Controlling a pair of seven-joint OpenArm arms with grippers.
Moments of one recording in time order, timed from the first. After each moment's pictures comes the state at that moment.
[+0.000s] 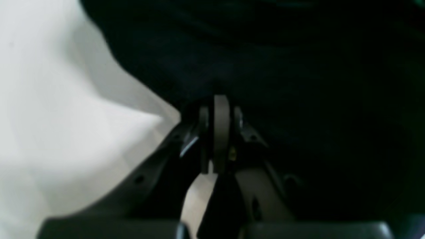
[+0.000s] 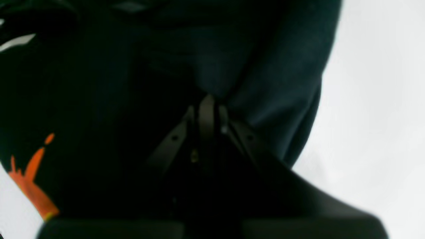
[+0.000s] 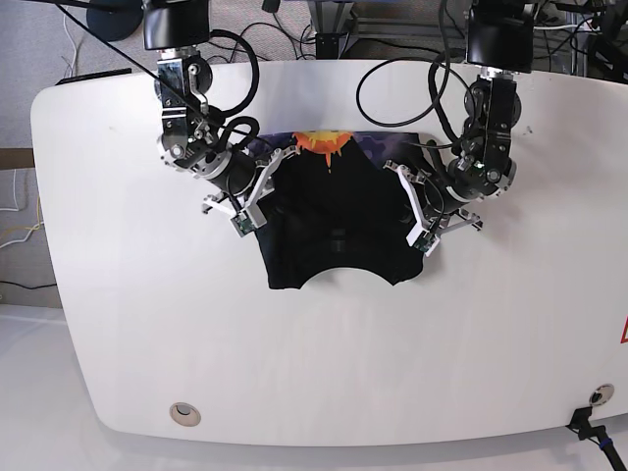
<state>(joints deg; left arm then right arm) -2.1 -9.4 4.0 85.5 -7.1 -28.9 42.8 -3.7 5.5 -1.9 85.3 13.7 33.3 -31.0</state>
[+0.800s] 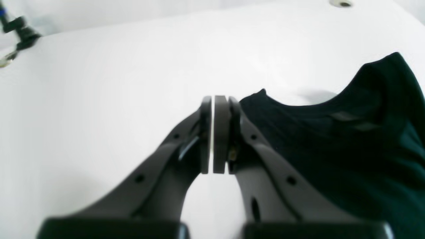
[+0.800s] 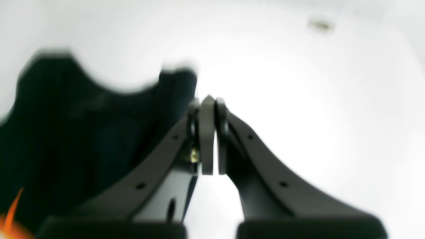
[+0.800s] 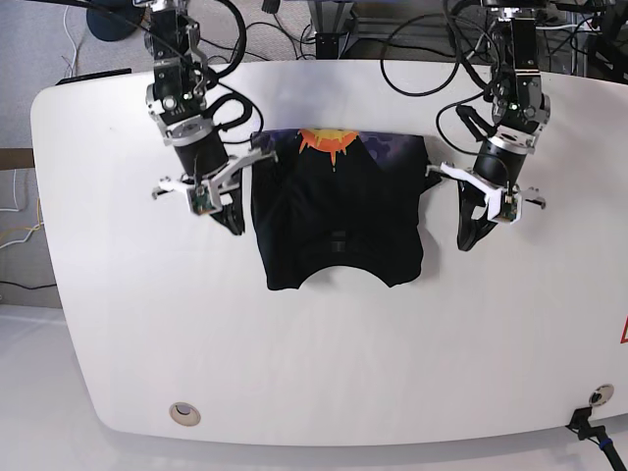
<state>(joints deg) 16.2 -9.2 -8.9 99.4 -6.7 -20.5 4.2 -18.3 7.5 -1.5 102.4 4.6 11.9 -11.2</state>
